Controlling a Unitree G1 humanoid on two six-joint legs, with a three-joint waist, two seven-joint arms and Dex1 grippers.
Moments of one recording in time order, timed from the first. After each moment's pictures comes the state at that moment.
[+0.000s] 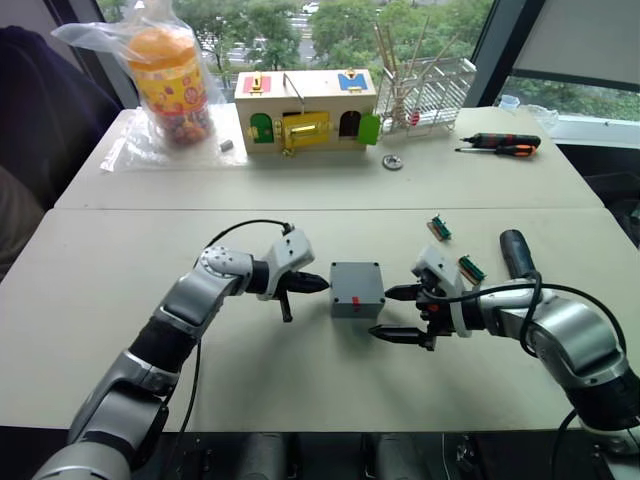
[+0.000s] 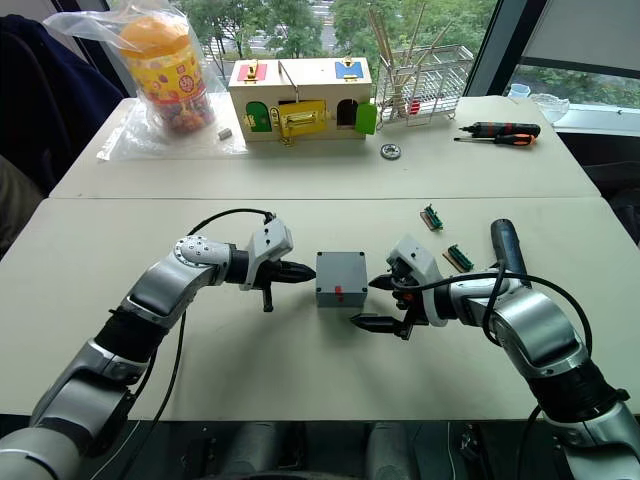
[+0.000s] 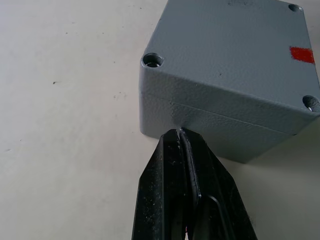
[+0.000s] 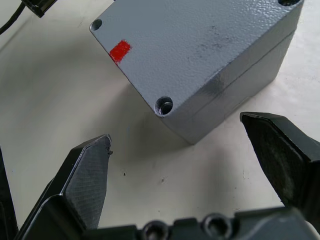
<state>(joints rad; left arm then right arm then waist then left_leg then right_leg) -0.65 0.45 -0.37 0.13 -0.19 0.49 -1.03 -0.34 -0.80 0.15 -0.40 0.50 0.97 0.89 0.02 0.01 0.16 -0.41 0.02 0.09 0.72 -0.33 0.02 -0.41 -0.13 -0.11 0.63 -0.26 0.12</state>
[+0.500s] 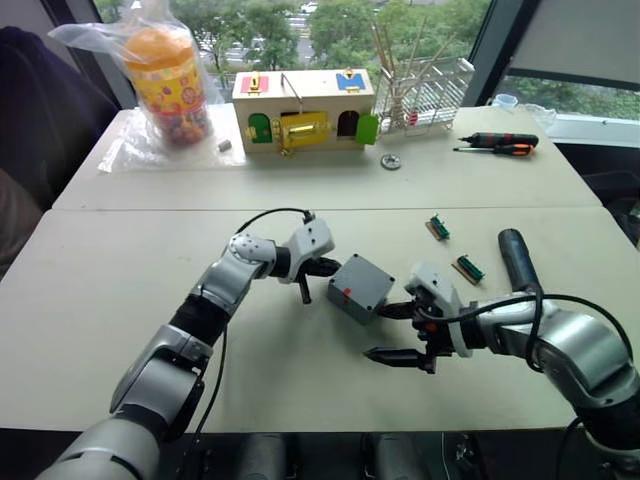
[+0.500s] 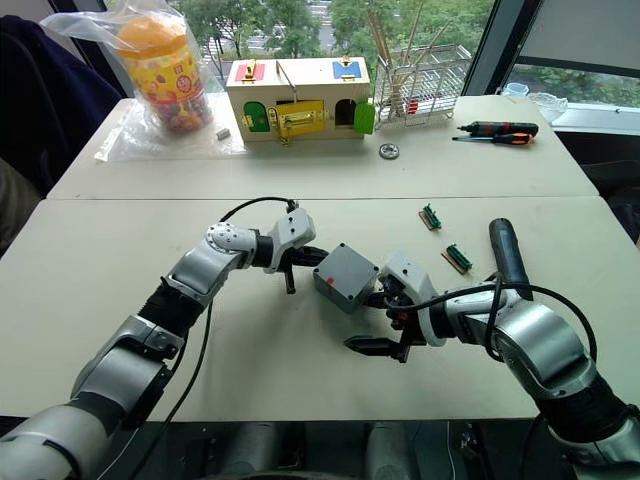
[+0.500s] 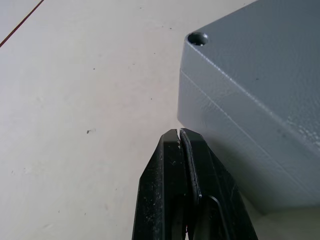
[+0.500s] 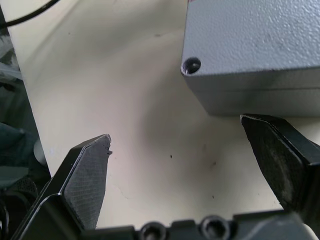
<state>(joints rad) -0.77 0.36 -0.37 0.40 -0.07 0.28 -1.00 -0.28 -0.89 0.14 -0.54 0.55 1.06 0.85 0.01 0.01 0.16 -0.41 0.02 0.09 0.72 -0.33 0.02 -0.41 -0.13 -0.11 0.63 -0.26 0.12</state>
